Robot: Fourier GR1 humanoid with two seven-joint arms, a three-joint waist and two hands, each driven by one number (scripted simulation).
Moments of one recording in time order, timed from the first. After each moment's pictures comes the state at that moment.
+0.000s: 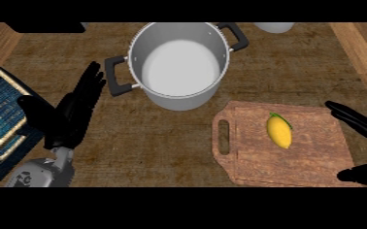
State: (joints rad) left arm -0.16 0.35 -0.23 -1.65 0.31 0.31 0.24; right arm -0.06 -0.77 0.11 -1.21 0.21 0.19 -1.02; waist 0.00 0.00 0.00
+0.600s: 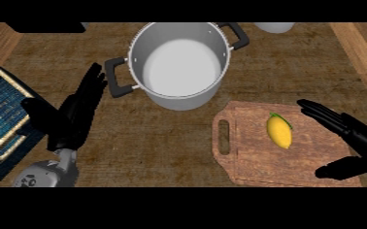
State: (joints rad) left arm -0.14 0.27 -0.19 -1.66 0.23 0.27 0.27; right arm -0.09 -0.65 0.12 -1.26 0.36 0.20 -0.90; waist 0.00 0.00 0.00
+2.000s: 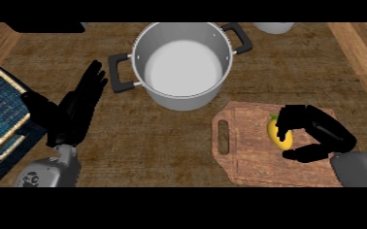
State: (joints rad) left arm -0.15 0.17 -0.08 -1.66 0.14 0.16 0.32; right arm -0.20 -0.45 0.08 -1.19 0.64 0.16 -0.94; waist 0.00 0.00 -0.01
